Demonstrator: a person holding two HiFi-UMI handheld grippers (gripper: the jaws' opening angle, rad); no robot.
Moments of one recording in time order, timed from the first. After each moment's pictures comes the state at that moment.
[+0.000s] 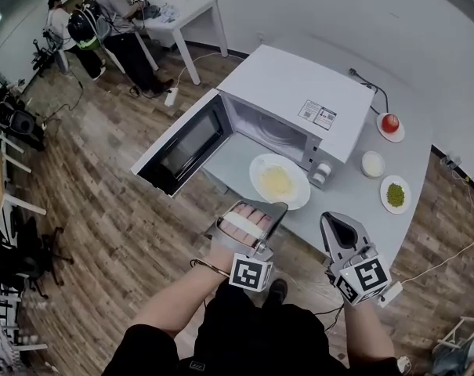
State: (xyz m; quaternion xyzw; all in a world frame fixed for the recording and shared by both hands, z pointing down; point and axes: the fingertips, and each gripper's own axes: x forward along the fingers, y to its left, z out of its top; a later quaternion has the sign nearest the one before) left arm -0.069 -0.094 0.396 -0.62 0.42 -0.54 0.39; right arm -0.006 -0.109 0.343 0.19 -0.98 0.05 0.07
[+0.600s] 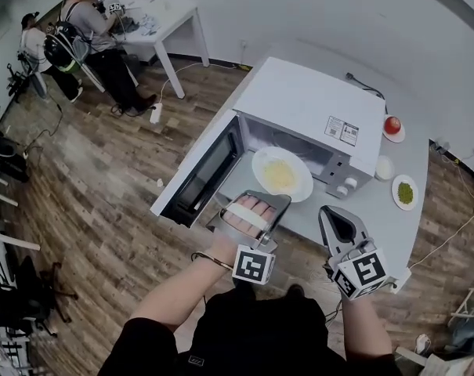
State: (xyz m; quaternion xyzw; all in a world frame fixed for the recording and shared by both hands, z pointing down) left arm -0.188 -0.115 0.381 -0.63 0.36 -0.53 0.44; right arm -0.129 -0.114 0.325 0.27 -0.96 0.04 0.06
